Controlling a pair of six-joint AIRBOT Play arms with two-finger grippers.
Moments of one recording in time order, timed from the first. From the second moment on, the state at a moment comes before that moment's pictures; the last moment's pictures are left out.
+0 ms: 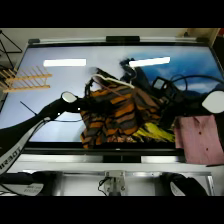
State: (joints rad) left arm -0.47 -1.56 1.11 0.42 -0.77 -1.20; right arm 0.15 -0.92 1.09 -1.26 1.34 0.63
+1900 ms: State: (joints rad) left arm -0.11 -1.30 1.35 0.42 -0.87 -1.11; right arm 0.15 -0.92 1.09 -1.17 1.48 0.68
